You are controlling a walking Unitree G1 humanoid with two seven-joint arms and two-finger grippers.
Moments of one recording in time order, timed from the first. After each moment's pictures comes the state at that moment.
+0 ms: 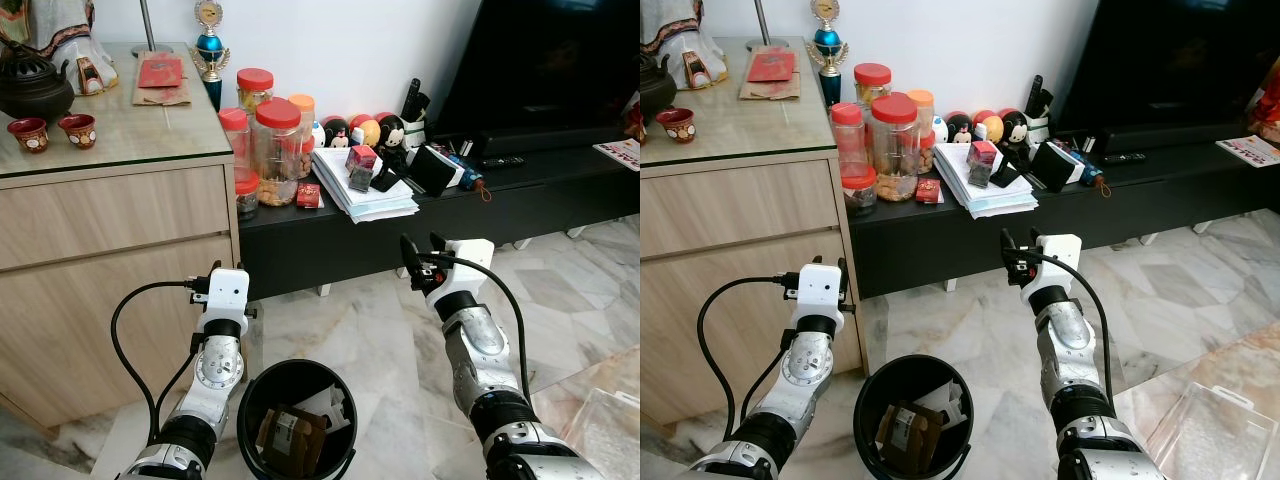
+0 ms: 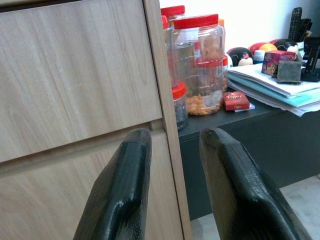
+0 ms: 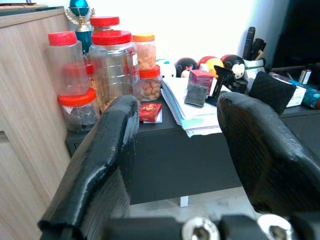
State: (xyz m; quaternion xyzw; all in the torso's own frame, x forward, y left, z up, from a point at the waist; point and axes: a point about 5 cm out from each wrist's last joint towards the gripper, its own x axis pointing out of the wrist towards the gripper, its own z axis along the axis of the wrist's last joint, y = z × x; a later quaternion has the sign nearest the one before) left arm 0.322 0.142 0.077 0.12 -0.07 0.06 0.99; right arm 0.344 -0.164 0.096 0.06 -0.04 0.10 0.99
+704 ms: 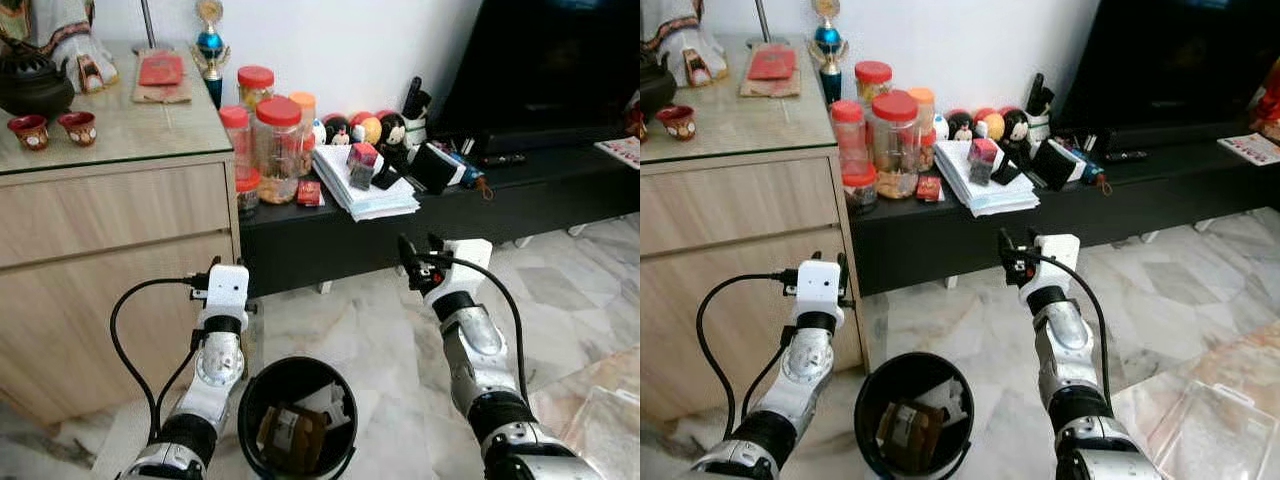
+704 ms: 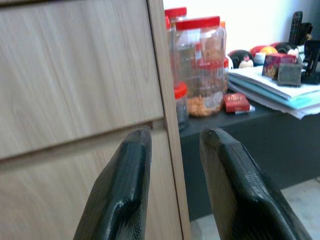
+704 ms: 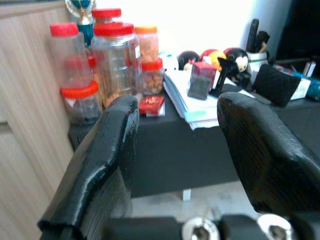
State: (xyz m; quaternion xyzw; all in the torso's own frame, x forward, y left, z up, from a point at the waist) left arm 0.324 0.140 0.084 0.11 -0.09 0.06 0.99; right arm 0.344 -0.162 0.095 0.06 -0.04 0.10 0.99
